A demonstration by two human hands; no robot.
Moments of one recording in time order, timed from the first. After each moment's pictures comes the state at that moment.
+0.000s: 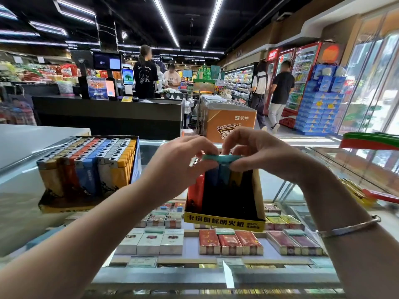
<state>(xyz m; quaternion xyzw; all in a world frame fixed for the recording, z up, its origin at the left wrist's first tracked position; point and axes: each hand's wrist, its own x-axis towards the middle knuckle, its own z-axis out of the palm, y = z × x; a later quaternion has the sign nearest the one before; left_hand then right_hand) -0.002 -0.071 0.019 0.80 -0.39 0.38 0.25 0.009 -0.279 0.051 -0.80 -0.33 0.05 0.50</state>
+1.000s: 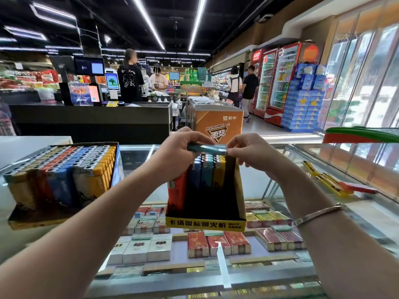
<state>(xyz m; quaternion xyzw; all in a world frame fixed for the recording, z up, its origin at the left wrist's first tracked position) 0.042 -0.108 0.028 0.80 -0.32 0.15 0.48 0.039 -0.302 0.033 -0.89 -0.13 -0.11 0.42</state>
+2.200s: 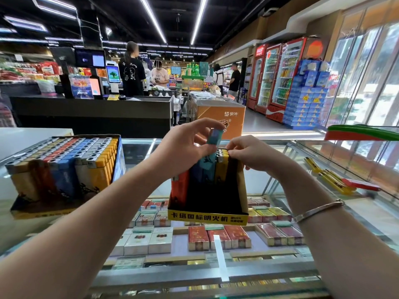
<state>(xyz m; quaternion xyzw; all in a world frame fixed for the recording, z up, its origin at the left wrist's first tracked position) 0.039 -0.106 0.027 0.80 -0.37 0.17 0.45 0.045 -0.298 0.027 -0.92 -0.14 -0.04 0.36</state>
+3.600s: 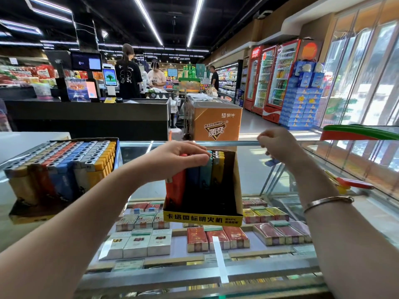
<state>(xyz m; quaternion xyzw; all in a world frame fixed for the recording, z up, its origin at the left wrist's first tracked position) 0.033 -0.086 0.026 0.84 -0.32 -0.04 0.43 0.060 -0.357 0.022 -0.88 0.02 -0.24 0.40</state>
